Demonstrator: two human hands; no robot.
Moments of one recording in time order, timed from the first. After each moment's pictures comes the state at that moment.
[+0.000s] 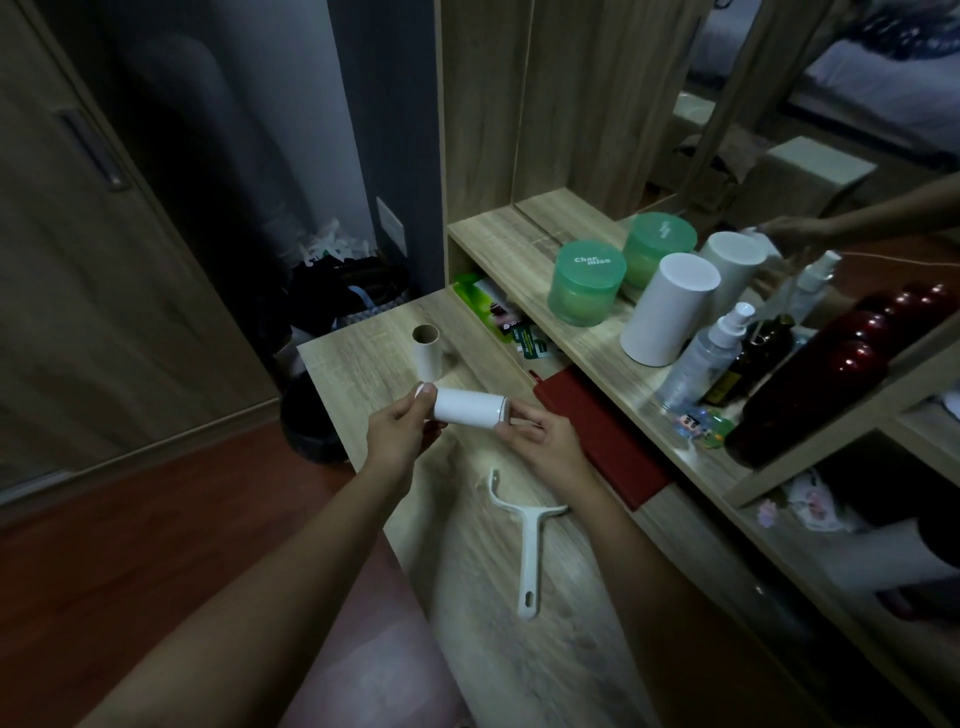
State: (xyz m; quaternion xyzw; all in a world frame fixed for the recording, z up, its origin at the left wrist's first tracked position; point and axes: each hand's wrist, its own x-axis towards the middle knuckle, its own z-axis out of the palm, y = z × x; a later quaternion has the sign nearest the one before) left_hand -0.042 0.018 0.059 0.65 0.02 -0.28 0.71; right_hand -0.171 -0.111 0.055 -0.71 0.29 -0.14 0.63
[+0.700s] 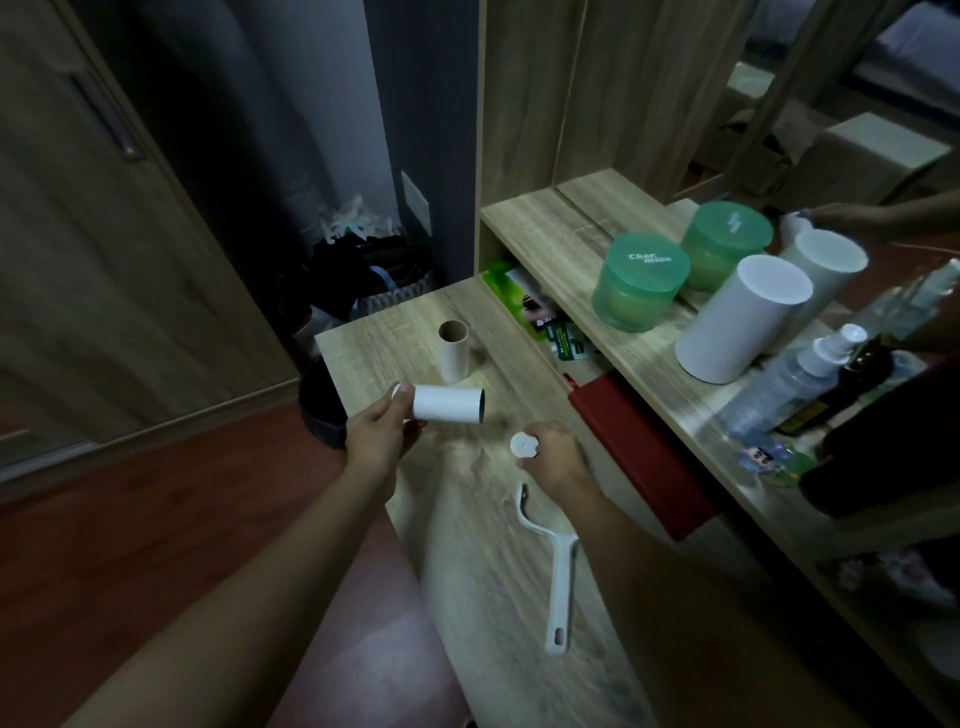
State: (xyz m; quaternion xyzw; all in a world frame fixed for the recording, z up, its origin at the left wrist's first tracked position) left_hand 0.008 0.033 0.032 0.65 0.09 -0.23 0.72; right_hand -0.111 -0.137 -0.024 -0.88 0.34 0.03 0.33
